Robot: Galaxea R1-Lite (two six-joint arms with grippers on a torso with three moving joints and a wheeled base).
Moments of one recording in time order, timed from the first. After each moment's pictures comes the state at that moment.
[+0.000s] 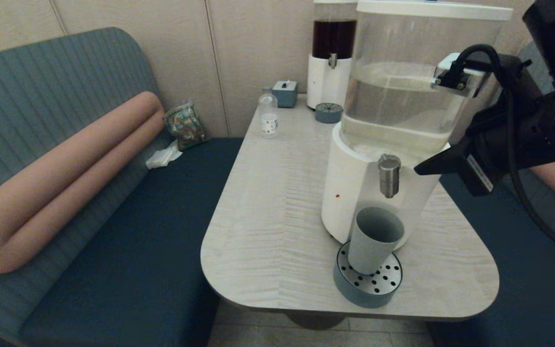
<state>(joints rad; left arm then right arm) 0.01 0.00 0.00 0.00 0.01 -0.03 0.47 1.61 -1.71 0.75 0.02 -0.32</state>
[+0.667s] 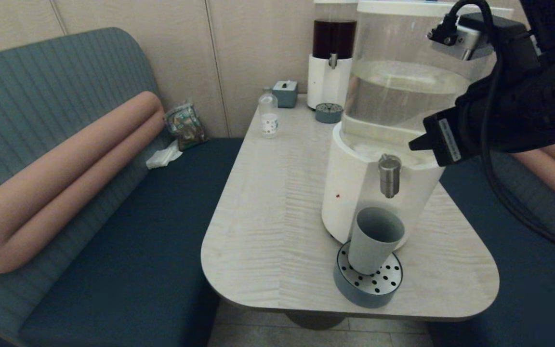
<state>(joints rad) 0.01 0.00 0.00 0.00 0.01 -0.03 0.62 1.66 -1.84 0.77 -0.27 0.07</state>
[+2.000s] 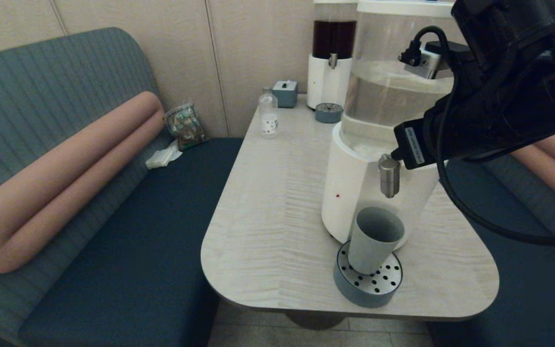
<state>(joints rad) 0.02 0.00 0.00 0.00 0.01 -0.03 0.61 1.76 -1.91 0.81 -0.26 0.17</state>
